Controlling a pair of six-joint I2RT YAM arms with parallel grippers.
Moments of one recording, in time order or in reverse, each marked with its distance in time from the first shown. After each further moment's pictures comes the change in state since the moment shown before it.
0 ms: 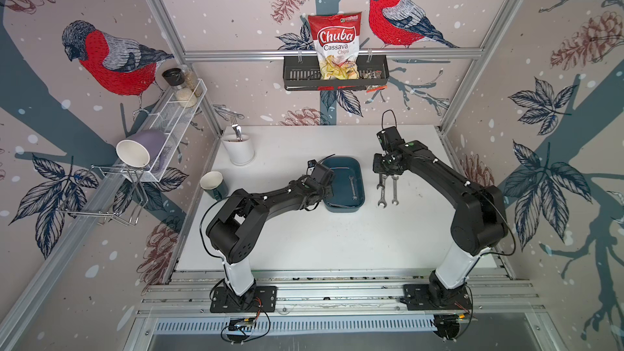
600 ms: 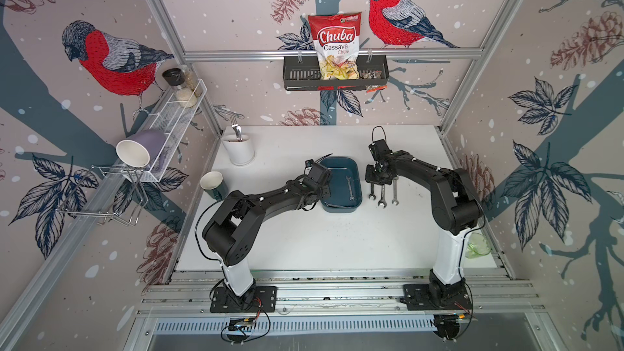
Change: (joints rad) left arm 0.013 -0.023 -0.005 -0.025 0.000 0.025; right arm -0.011 0.244 -0.041 0.180 -0.084 0.033
